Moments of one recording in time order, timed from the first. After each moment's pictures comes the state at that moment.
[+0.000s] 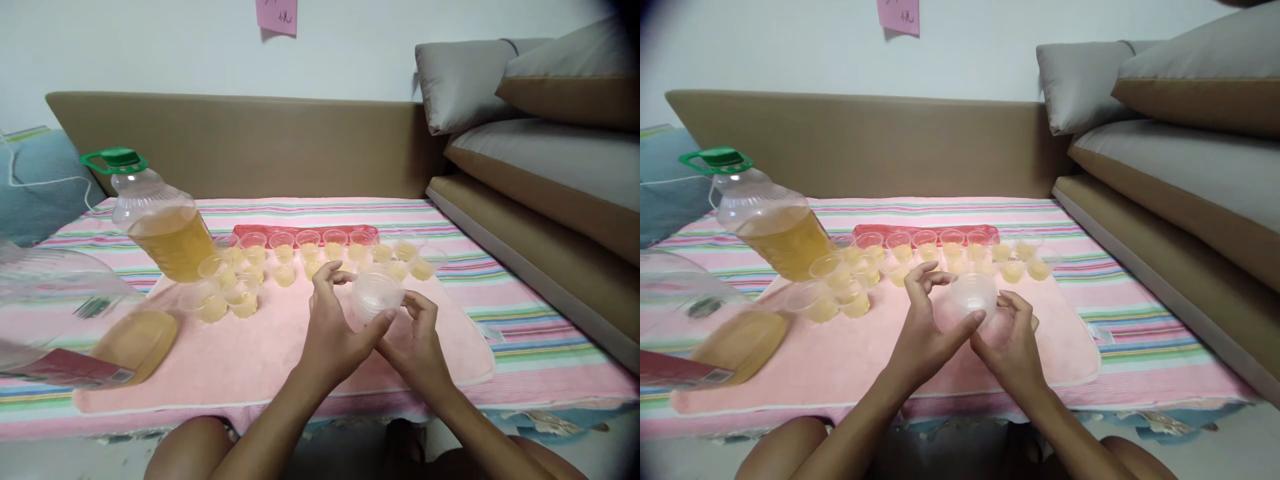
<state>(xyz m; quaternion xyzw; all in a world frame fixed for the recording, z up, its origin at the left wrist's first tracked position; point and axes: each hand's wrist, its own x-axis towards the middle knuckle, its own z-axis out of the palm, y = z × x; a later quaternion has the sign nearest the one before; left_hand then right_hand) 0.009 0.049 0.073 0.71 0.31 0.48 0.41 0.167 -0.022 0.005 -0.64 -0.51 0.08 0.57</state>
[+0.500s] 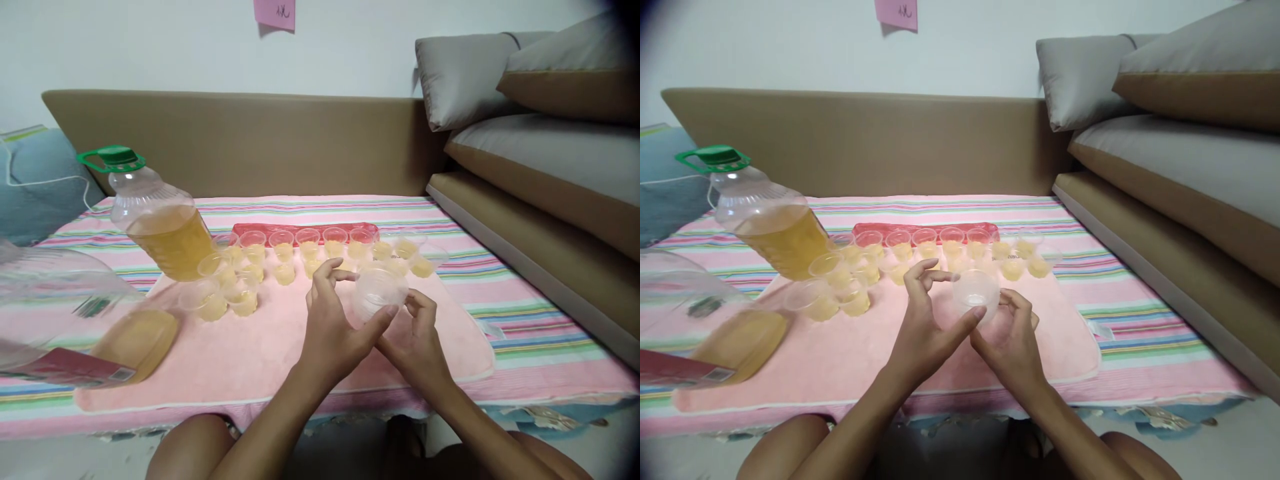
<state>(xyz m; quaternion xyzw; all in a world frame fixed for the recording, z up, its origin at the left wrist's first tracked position) 0.009 0.048 0.075 0.72 0.32 0.48 0.39 0.166 -0.024 0.008 -0.66 -0.49 0.10 0.56</state>
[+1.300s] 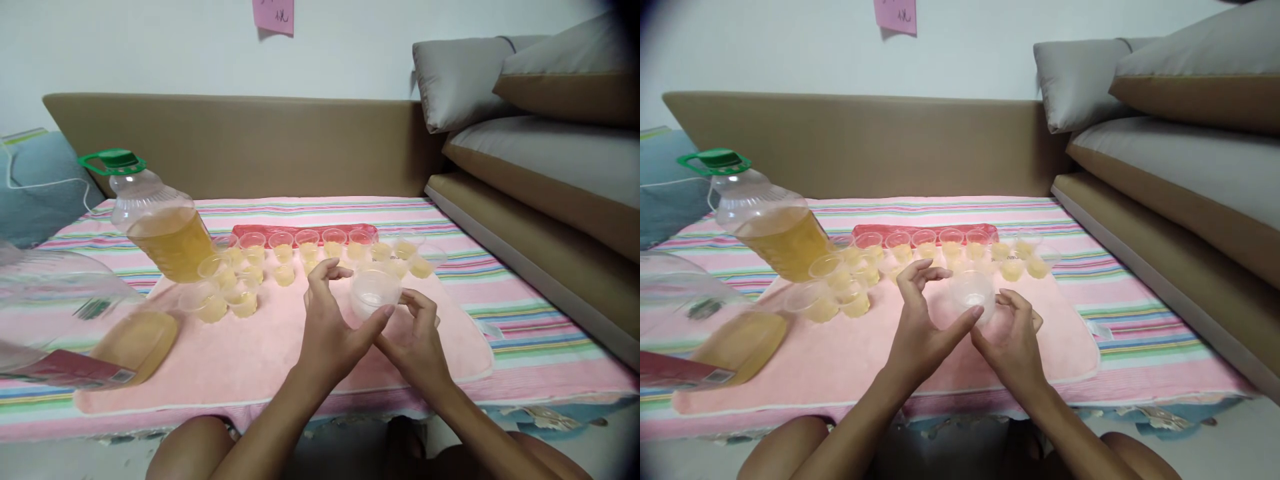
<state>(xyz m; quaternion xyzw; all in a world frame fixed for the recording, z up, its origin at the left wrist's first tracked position) 0.009 0.048 0.074 0.71 0.30 0.53 0.36 0.165 -0.020 0.008 -0.67 -0.49 0.03 0.55</state>
